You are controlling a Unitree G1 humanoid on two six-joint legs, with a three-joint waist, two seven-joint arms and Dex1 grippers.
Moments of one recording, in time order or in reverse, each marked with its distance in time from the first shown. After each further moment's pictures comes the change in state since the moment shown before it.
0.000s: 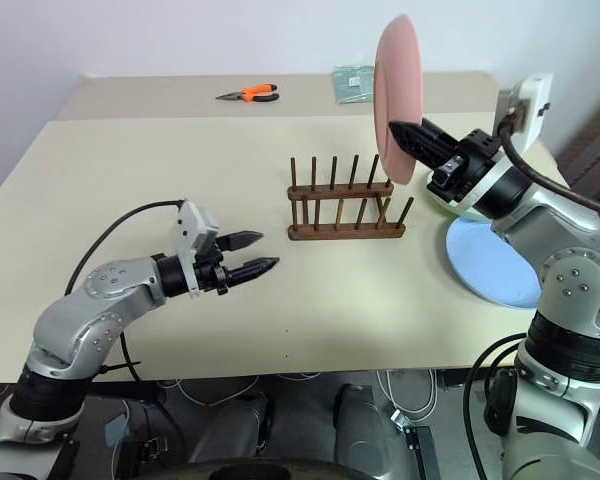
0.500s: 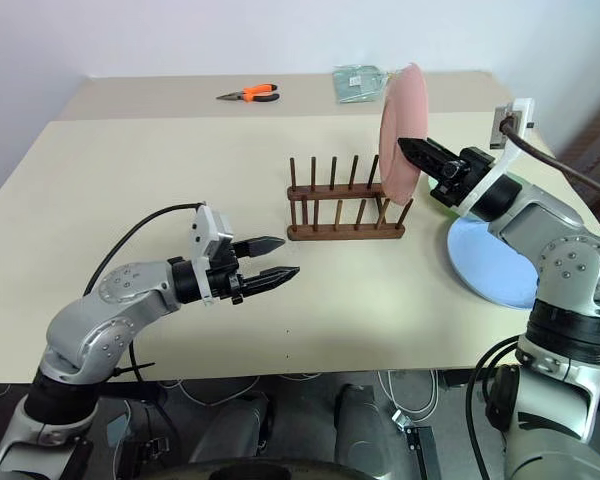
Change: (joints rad) left arm -0.004 -0.038 -0.024 -0.038 -0.011 0.019 0.001; right arm -0.038 -0.009 0.009 0.249 0.025 0.000 -0.016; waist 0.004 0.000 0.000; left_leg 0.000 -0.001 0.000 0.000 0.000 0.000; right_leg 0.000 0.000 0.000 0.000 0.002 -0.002
